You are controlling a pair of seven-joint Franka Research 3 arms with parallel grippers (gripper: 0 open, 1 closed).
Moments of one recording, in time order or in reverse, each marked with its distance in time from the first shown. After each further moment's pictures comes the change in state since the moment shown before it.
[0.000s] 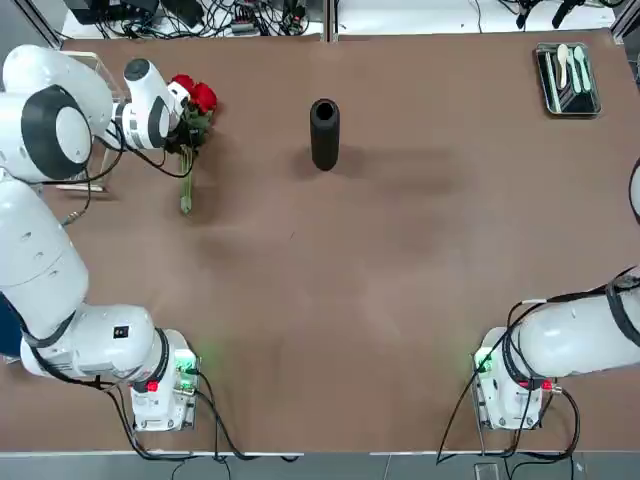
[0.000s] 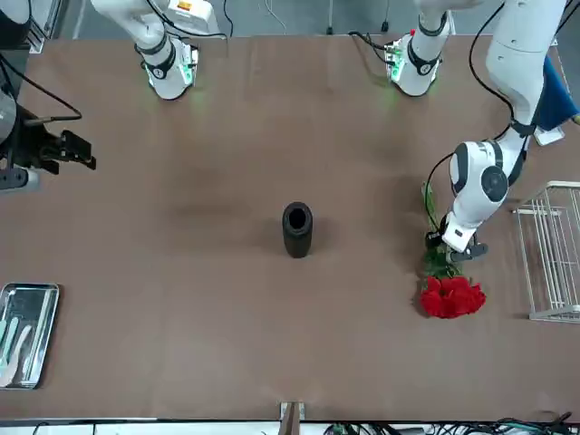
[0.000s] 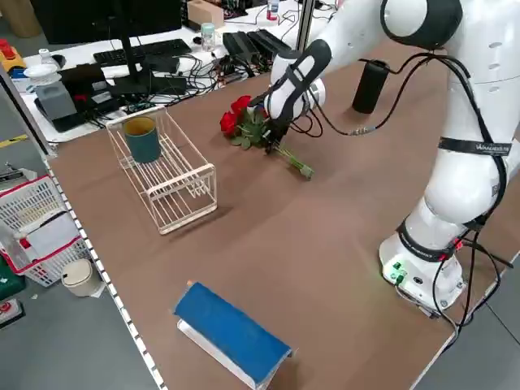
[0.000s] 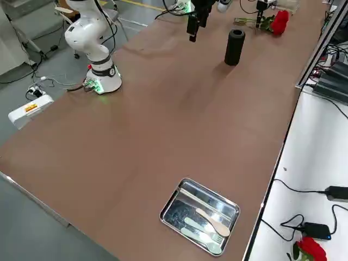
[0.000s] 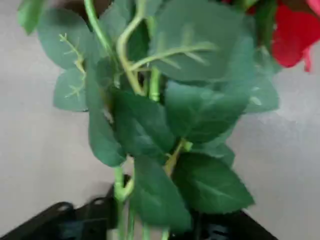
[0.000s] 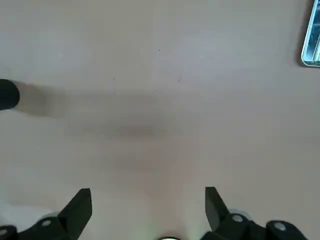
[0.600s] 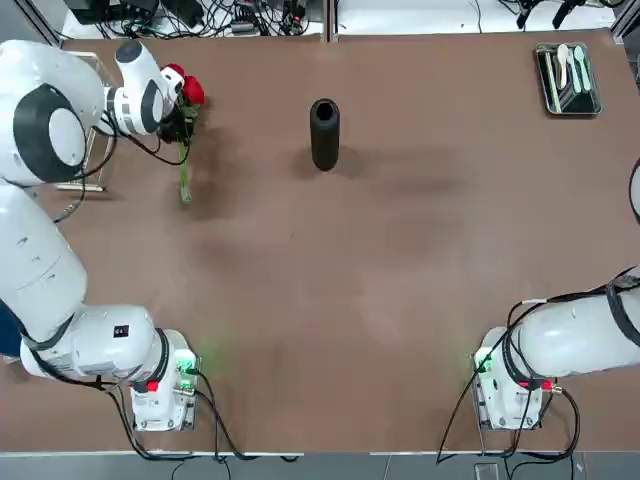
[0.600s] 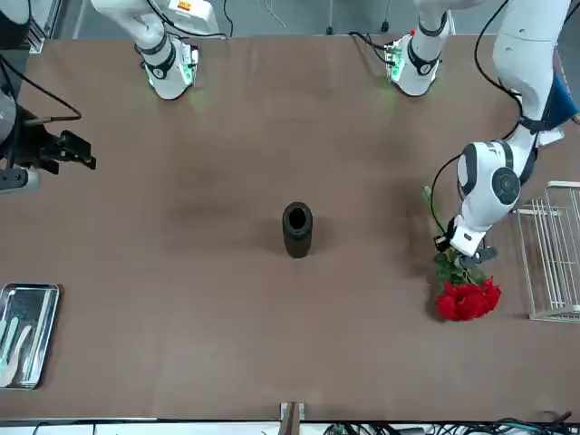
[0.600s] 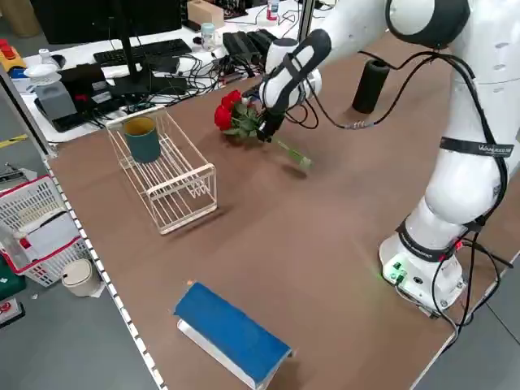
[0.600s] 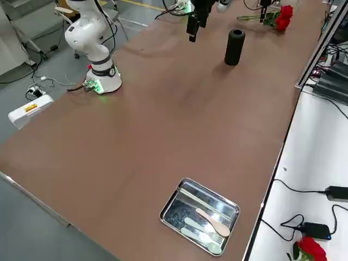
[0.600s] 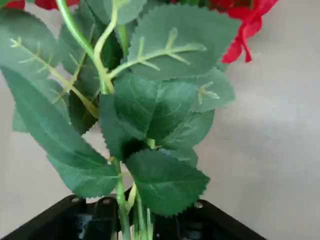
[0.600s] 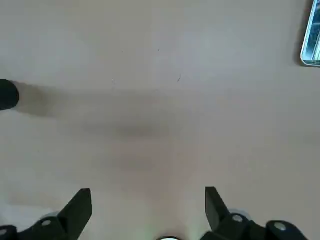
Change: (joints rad) left arm 0.014 -0.062 0.000 0.050 0.000 -0.115 -0.016; right arm 0.000 0.000 -0.004 -0.001 0.000 0.000 0.000
